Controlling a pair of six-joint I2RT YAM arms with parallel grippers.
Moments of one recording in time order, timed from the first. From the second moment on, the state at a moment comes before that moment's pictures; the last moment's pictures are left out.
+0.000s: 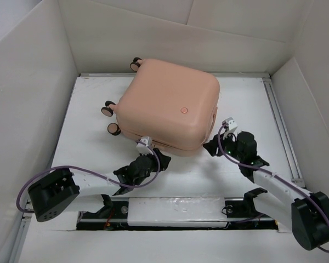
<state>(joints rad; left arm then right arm) -1.03 1.18 0.23 0.57 -0.39 -0.84 0.33 0.97 0.31 0.32 -0.37 0.20</state>
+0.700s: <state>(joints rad) -1.03 1.20 0.31 0.60 -0.39 -0.80 0.32 1.00 0.32 0.39 -0.45 0.15</state>
